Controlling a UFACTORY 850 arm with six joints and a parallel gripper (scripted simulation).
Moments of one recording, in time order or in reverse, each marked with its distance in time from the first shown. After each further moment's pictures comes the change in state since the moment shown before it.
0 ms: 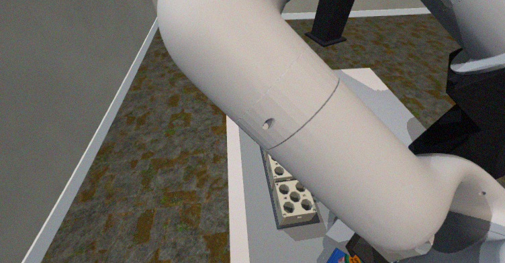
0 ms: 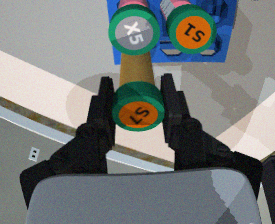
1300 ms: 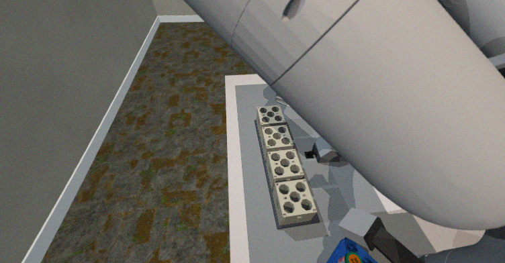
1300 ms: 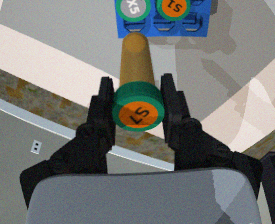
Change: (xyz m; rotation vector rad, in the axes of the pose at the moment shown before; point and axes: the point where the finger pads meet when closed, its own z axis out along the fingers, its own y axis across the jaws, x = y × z) arm 0.000 0.000 -0.069 0.000 0.000 0.000
